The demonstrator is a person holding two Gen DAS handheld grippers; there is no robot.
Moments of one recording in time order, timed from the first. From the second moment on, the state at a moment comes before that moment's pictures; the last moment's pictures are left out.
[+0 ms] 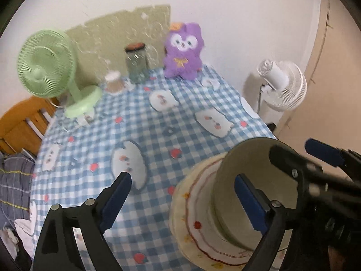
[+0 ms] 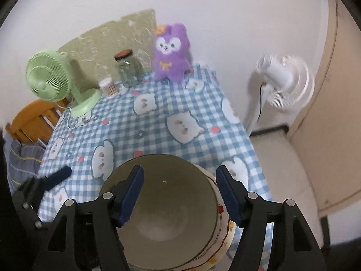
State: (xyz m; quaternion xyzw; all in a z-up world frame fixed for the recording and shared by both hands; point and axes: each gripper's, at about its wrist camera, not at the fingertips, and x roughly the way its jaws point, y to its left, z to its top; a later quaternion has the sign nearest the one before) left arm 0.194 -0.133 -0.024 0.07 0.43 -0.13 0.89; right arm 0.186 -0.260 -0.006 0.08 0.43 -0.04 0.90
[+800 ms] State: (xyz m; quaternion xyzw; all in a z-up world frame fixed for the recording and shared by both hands) left arm 0.059 -0.067 0.060 0.04 0.33 -0.05 0.94; right arm 0.062 -0.212 0.077 0.04 0.34 -0.05 0.94
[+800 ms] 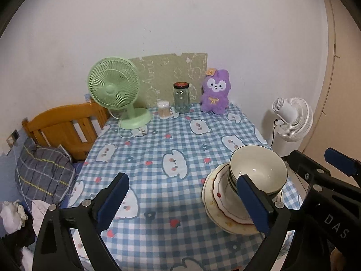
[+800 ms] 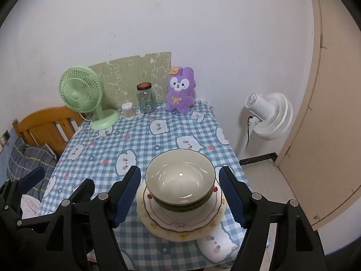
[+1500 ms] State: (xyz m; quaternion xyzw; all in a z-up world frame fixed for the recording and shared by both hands) left arm 0.014 -0.024 0.076 0.02 0.28 -0.01 0.96; right arm 0.016 -0.192 0.095 0.04 0.30 -0.06 0.95
